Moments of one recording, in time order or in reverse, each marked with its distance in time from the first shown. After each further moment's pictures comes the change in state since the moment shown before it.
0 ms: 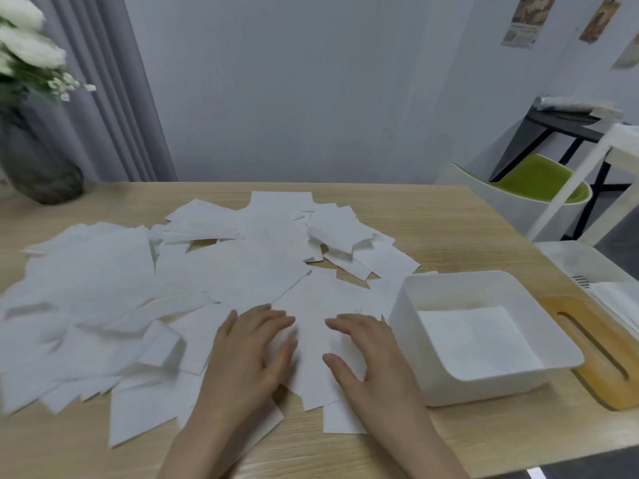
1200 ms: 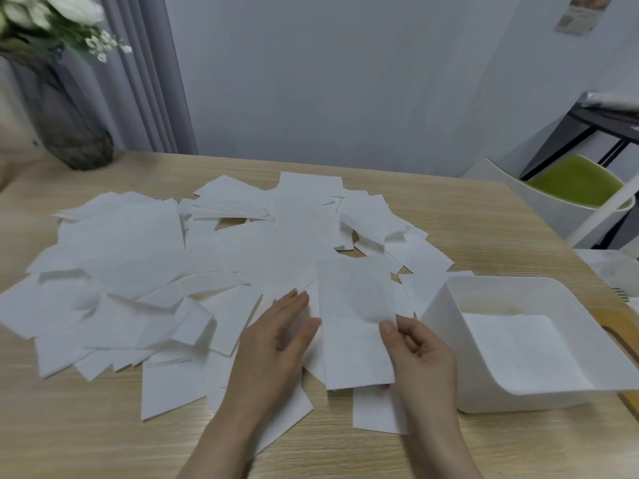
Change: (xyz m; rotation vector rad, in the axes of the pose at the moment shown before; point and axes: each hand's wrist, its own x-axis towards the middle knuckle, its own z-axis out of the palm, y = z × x) left_hand -0.006 0.012 -0.012 -0.505 0.051 -0.302; right_hand 0.011 -0.009 0.013 0.694 0.309 0.566
